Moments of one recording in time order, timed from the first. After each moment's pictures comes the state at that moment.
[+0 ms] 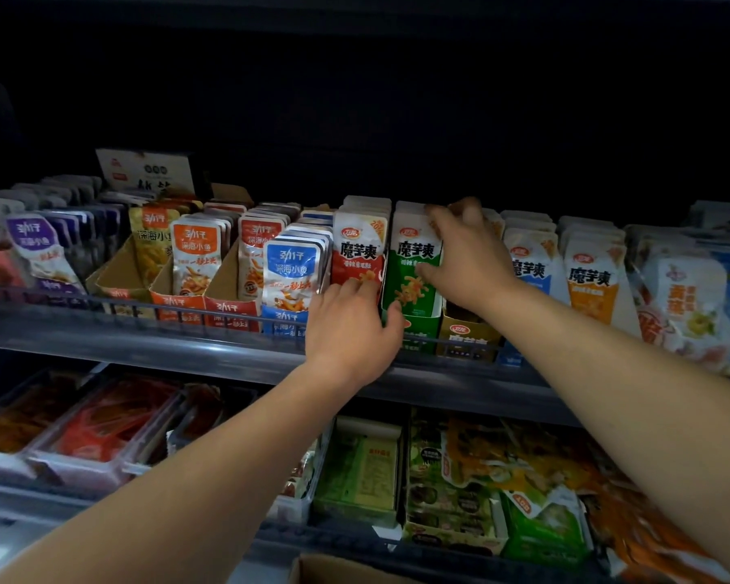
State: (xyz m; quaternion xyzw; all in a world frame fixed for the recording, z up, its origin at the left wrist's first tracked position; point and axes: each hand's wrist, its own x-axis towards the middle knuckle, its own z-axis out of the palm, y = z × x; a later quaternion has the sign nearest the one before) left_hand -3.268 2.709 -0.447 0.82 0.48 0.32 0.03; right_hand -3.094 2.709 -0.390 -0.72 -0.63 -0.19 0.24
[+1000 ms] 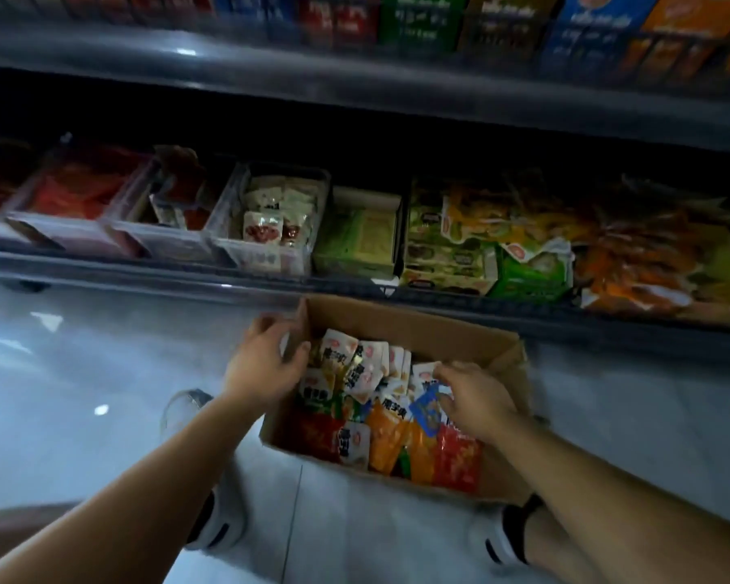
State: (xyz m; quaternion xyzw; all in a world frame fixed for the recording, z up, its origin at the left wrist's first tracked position) left_hand -3.432 2.566 -0.738 0.75 0.57 0.09 0.32; right_hand -3.137 2.433 -0.770 -0.75 -0.61 0.24 -0.05
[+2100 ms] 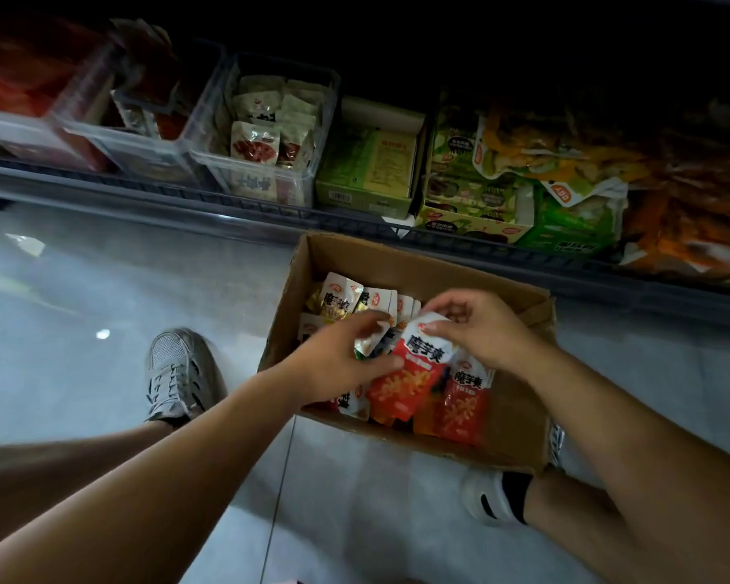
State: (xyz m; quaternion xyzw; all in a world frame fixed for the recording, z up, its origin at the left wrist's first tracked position) left_hand -3.372 2.520 -0.754 0.69 0.43 -0.03 0.58; right_hand -3.139 2.471 -0.744 -0.70 -0.44 0.50 0.24
